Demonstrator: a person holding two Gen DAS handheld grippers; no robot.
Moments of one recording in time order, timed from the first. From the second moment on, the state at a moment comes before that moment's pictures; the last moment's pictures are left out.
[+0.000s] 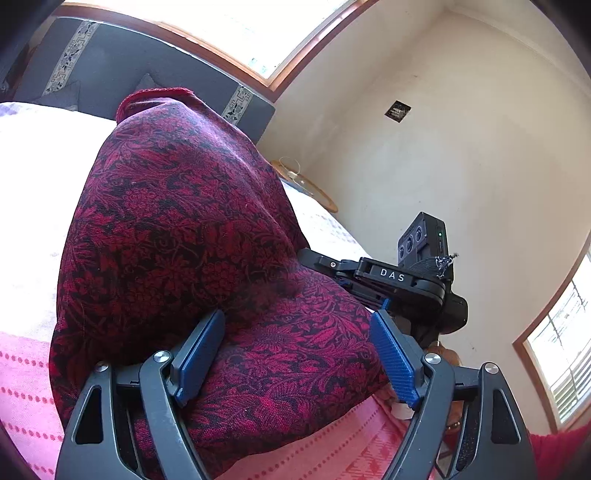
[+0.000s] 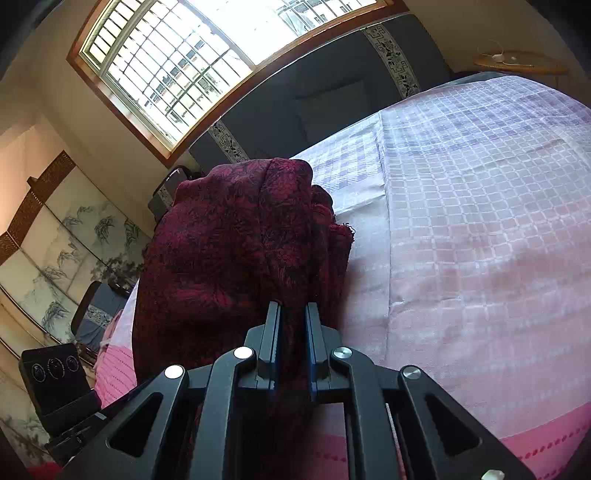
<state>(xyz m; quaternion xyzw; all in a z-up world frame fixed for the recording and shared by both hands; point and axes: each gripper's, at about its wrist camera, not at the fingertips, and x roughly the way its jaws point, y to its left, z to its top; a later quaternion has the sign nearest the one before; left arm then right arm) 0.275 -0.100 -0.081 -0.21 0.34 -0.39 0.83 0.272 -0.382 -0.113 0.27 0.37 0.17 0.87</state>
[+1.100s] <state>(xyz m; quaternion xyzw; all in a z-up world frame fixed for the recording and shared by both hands) 0.240 -0.052 -0.047 -0.05 0.34 -0.13 0.93 0.183 -0.314 -0.095 0.10 0.40 0.14 0.90</state>
